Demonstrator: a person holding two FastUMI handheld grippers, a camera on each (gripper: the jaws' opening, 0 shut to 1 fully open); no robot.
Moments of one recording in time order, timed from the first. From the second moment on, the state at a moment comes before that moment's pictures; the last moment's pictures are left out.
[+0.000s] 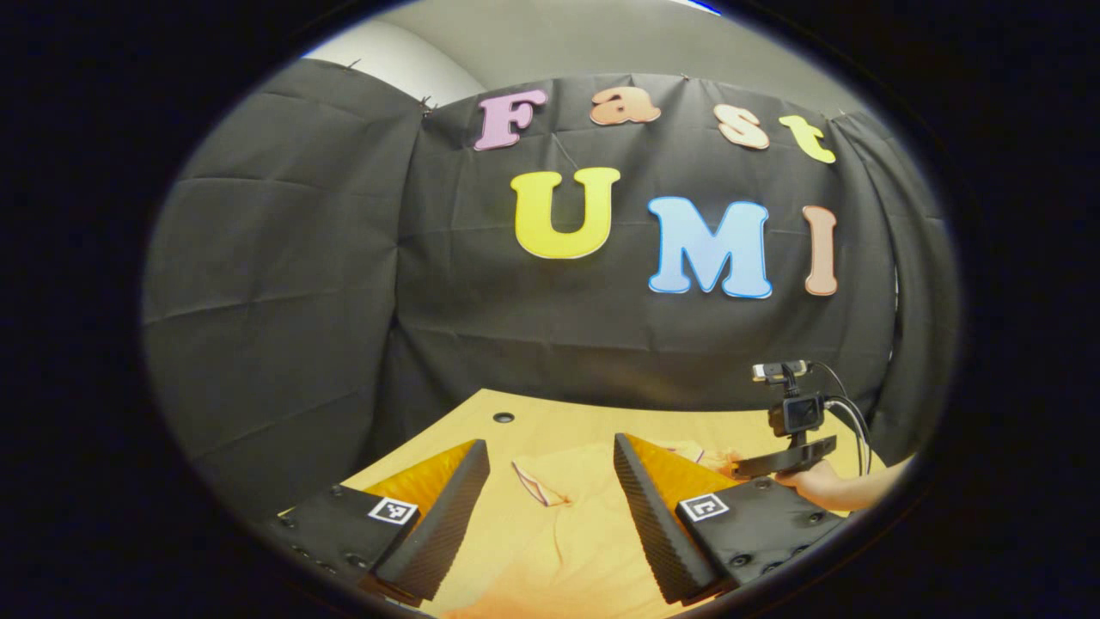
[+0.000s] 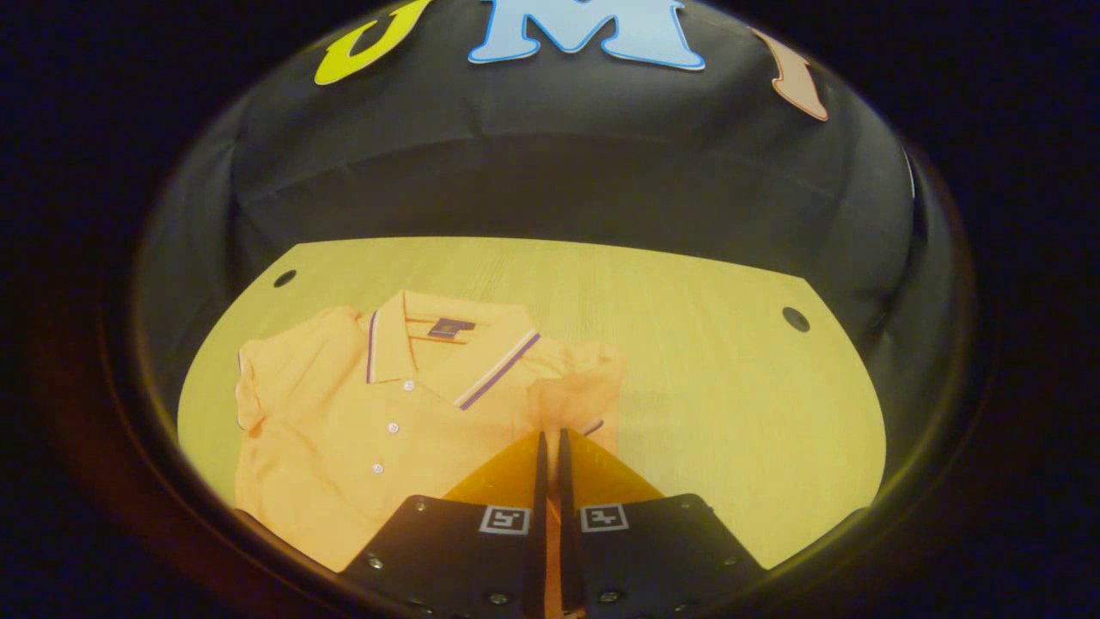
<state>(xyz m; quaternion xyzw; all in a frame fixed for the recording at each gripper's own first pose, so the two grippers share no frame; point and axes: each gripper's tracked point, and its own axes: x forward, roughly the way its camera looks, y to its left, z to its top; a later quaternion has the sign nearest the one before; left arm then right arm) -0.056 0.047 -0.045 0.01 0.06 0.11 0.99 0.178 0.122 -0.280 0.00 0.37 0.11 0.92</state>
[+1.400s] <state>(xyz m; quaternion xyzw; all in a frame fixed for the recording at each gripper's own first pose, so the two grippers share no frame) 0.128 0.121 -0.172 -0.04 0.15 0.05 0.99 0.060 0.121 -0.103 -0.02 0.20 0.11 0.97</state>
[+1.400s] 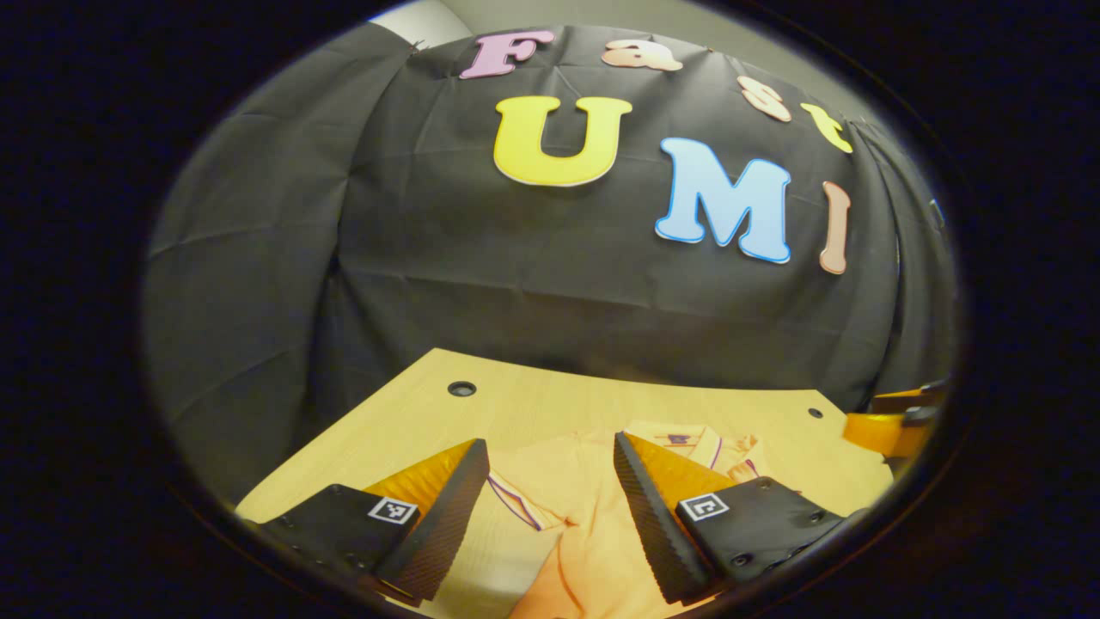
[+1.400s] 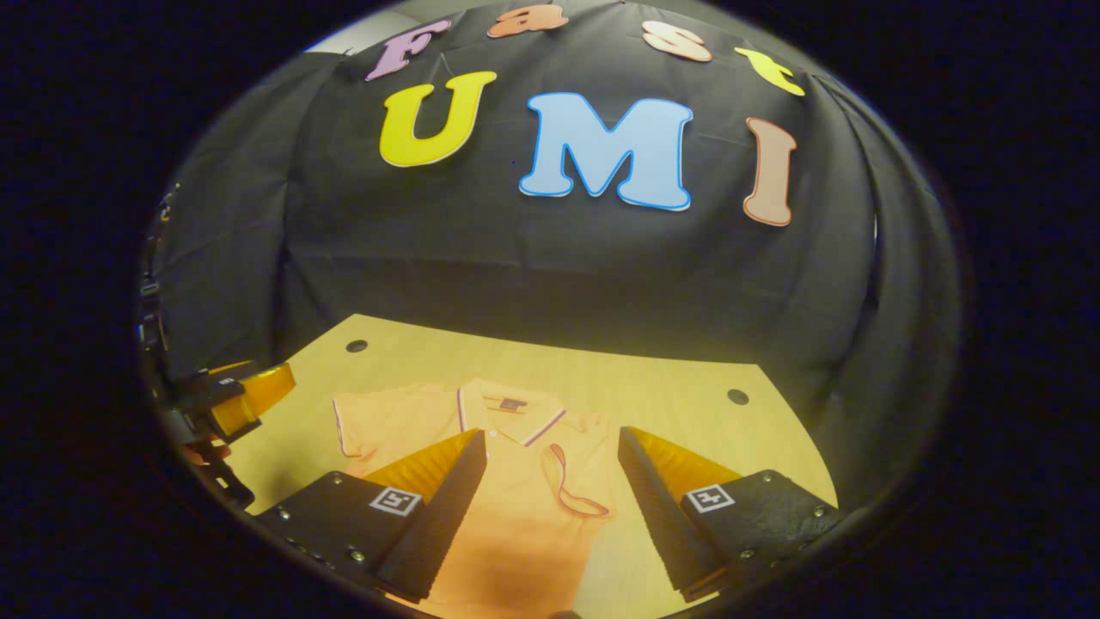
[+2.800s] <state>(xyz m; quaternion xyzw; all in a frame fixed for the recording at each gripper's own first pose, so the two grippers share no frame) 0.247 0.166 -0.348 0.02 0.29 0.11 0.95 -0.028 0.046 -0.080 0.05 0.20 0.02 0.98</state>
